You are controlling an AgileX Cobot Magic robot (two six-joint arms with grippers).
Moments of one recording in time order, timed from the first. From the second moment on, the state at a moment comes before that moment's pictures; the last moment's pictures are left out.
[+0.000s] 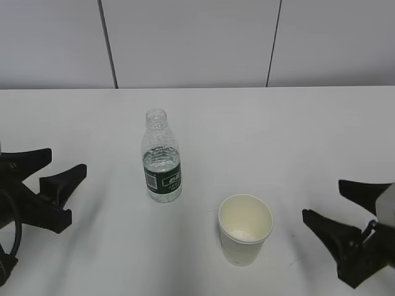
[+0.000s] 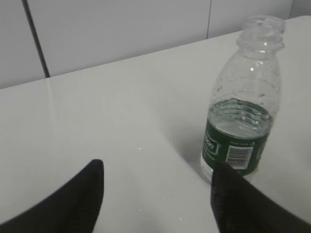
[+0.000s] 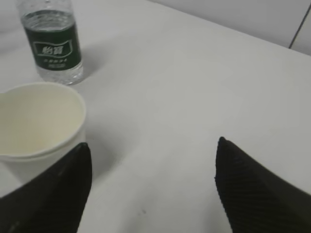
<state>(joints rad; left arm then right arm) -0.32 1.55 -0.18 0.21 -1.06 -0.01 0.13 1.50 -0.06 -0.39 -1.03 -0.10</state>
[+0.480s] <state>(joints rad) -0.32 1.76 -0.18 0.31 -1.14 -0.02 0.13 1.86 -0.04 -0.60 -1.14 -0.15</state>
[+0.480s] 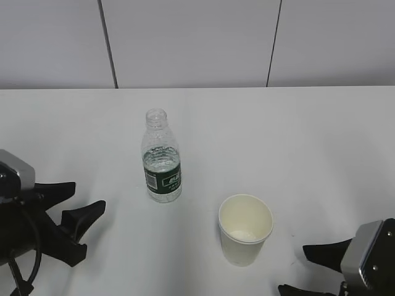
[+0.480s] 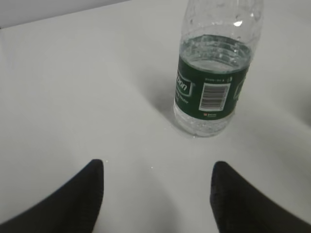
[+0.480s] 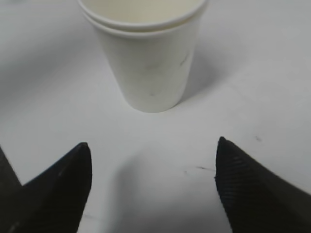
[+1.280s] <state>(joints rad) -0.32 1.78 -0.18 0.34 -1.14 -0.02 0.13 2.09 -0.31 -0.79 -1.15 -0.14</state>
